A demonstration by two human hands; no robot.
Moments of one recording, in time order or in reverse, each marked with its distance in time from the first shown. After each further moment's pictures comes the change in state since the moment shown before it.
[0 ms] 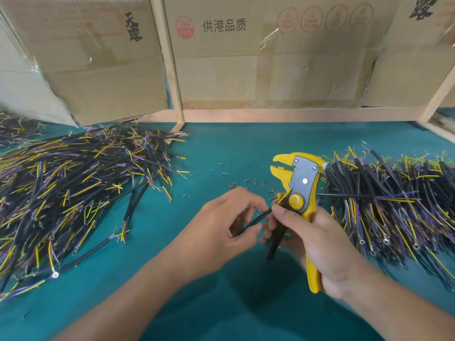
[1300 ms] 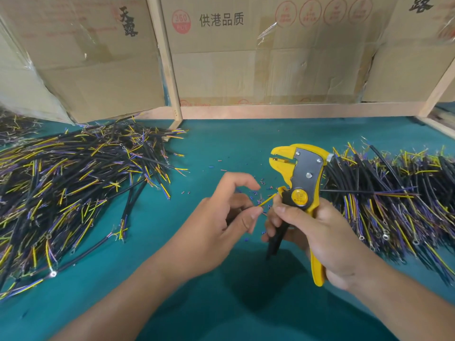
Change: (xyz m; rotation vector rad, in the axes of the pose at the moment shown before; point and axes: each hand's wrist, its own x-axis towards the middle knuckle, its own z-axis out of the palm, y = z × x) left_hand -0.004 -0.002 0.000 -0.271 -0.040 -0.084; right_hand 0.001 -0.009 -0.003 -0.070 -0.087 -0.075
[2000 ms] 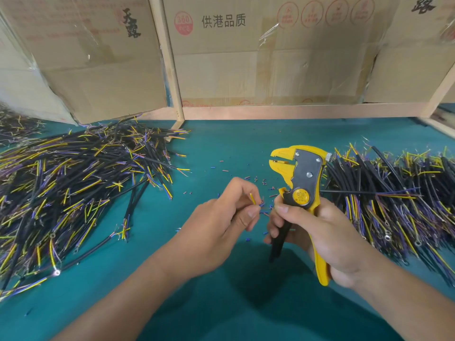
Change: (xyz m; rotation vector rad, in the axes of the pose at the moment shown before) left_hand 0.003 -0.003 -0.001 0.162 -0.041 0.057; right_hand 0.001 -0.002 -0.004 0.032 -0.044 0.063
